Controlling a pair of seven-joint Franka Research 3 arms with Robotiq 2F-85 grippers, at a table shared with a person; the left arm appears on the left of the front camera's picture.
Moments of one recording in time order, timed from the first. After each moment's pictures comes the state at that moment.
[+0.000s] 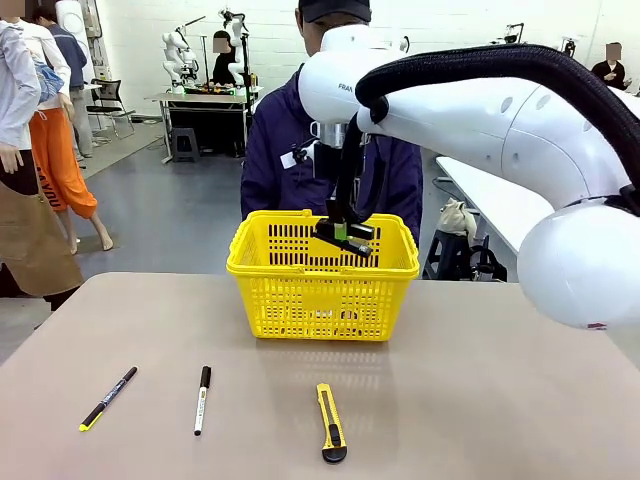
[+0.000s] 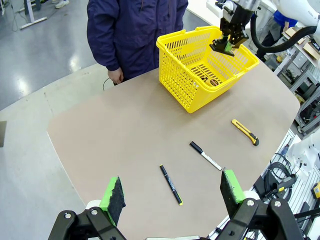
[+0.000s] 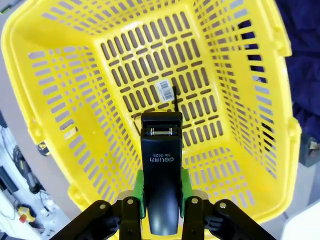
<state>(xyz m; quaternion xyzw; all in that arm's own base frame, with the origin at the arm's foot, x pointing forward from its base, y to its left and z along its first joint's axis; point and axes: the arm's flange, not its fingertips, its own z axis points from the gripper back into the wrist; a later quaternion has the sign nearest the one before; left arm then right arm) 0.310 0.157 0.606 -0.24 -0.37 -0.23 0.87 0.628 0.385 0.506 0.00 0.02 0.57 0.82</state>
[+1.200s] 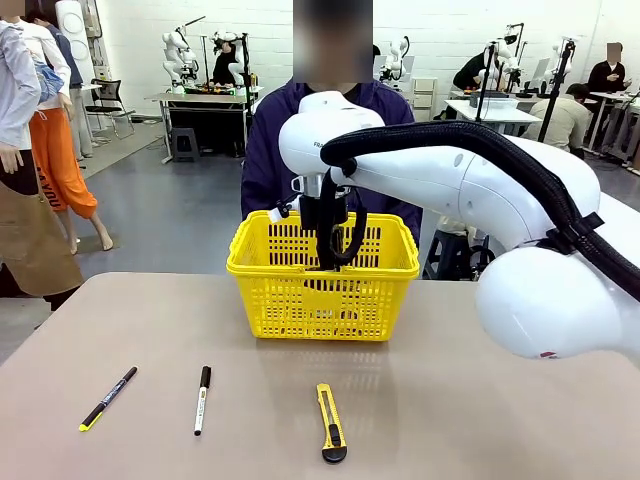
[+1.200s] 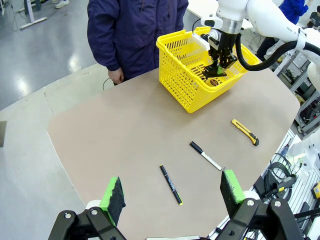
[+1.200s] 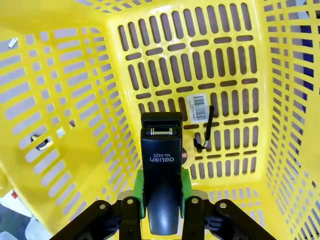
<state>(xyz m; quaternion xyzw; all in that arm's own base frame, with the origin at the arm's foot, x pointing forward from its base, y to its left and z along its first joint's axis) 0.310 0.157 0.606 -0.25 -0.37 -0.23 0.87 0.630 0.411 0.417 0.02 0.10 0.63 0.77</state>
